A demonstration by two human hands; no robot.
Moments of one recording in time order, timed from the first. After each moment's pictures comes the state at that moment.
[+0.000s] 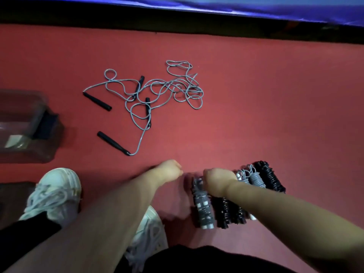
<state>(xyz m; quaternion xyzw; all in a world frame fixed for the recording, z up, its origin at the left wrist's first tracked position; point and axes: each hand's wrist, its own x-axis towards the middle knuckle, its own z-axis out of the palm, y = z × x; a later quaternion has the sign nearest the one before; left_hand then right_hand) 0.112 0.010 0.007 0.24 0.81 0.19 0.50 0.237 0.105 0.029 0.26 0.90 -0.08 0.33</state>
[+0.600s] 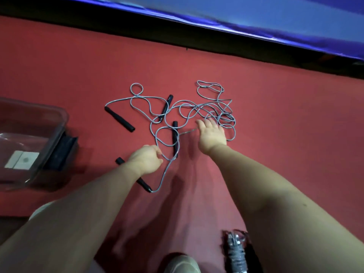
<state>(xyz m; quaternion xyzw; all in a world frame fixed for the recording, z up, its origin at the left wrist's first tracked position) -0.091 -0.004 -0.027 0.28 0.89 0.16 0.31 -0.012 0.186 -0.007 0.28 0.95 0.01 0.12</state>
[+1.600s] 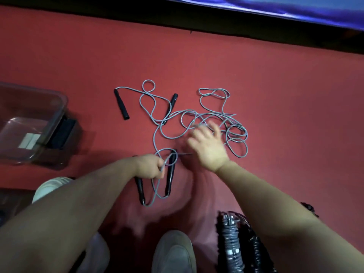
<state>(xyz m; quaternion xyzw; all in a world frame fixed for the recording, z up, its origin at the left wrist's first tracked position) -0.047 -0.019 -0.027 0.38 0.80 0.05 0.47 0.067 0.159 -0.030 0.03 0.99 0.04 -0.10</state>
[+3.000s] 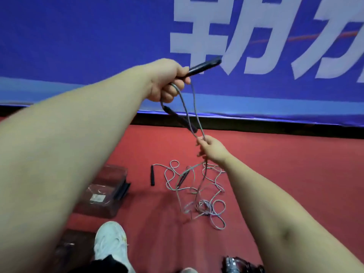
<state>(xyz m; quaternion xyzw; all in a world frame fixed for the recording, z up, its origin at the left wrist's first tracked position) -0.024 -0.037 0.442 0.28 0.72 0.54 0.34 0.063 0.106 0.251 0.20 0.83 -0.50 -0.14</state>
